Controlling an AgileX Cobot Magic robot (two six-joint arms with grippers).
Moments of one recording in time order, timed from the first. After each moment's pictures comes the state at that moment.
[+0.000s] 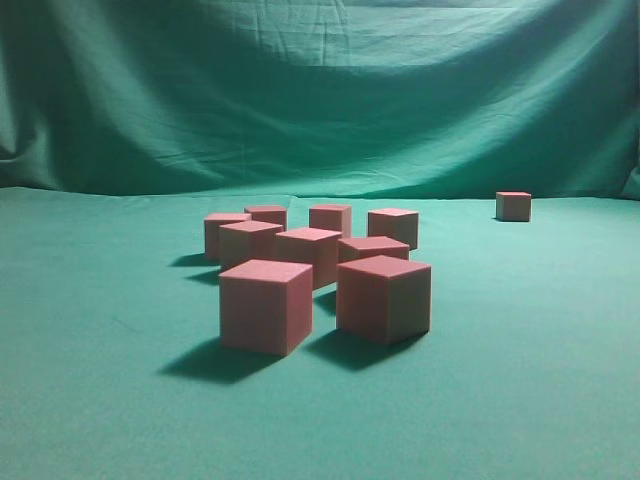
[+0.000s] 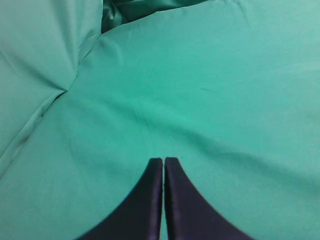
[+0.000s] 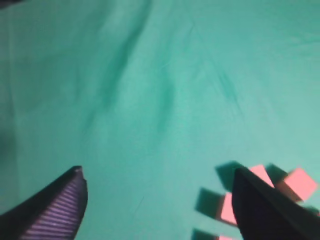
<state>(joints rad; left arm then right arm) 0.07 -0.02 0.02 0.41 0.37 -0.08 0.85 1.51 -1.18 0.56 0.59 -0.84</state>
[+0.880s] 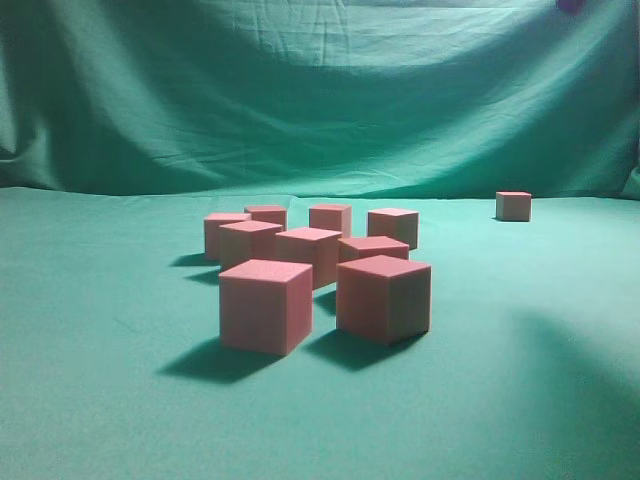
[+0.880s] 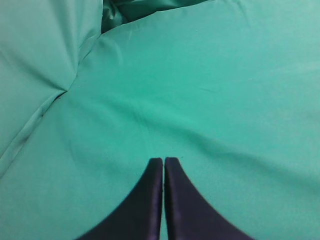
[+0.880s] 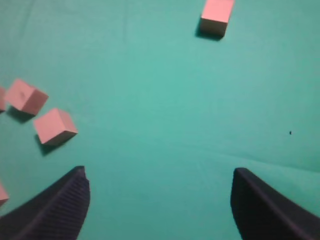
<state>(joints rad) 0.07 -0.02 0.02 0.41 0.37 -0.08 0.08 1.51 -1.18 0.35 0.82 -0.31</state>
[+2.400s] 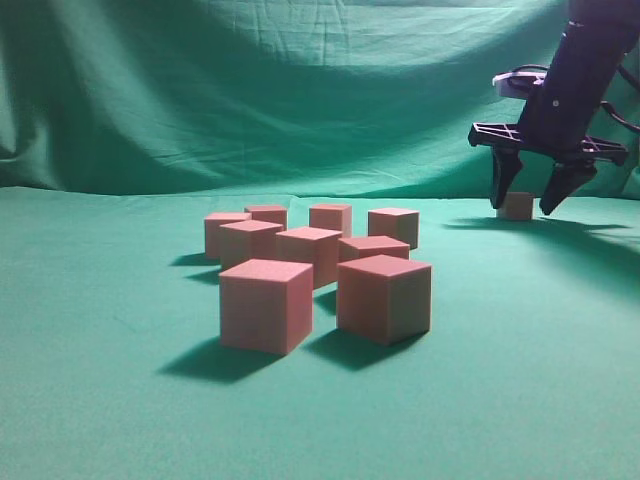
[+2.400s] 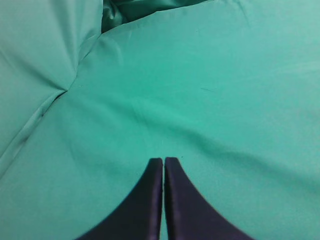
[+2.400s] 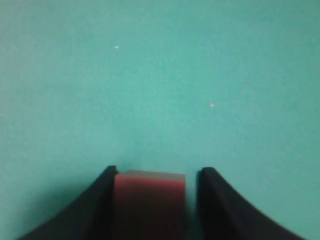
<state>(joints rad) 0.07 -0.02 0.02 0.41 0.37 -0.08 0.07 2.38 -1.99 0.20 0.78 -0.08</state>
